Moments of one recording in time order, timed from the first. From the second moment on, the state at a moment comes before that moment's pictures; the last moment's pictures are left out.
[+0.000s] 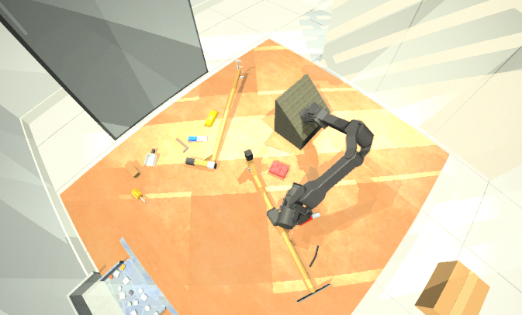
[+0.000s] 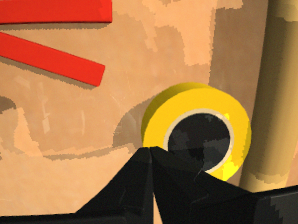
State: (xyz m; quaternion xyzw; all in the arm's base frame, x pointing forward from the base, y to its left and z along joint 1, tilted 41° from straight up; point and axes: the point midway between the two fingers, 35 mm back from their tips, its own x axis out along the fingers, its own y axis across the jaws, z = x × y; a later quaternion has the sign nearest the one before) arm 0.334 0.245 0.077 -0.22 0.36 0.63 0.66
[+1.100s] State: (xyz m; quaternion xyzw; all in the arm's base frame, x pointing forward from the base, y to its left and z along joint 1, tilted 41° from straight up) arm 0.368 0.243 0.074 -0.22 0.36 0.63 0.66
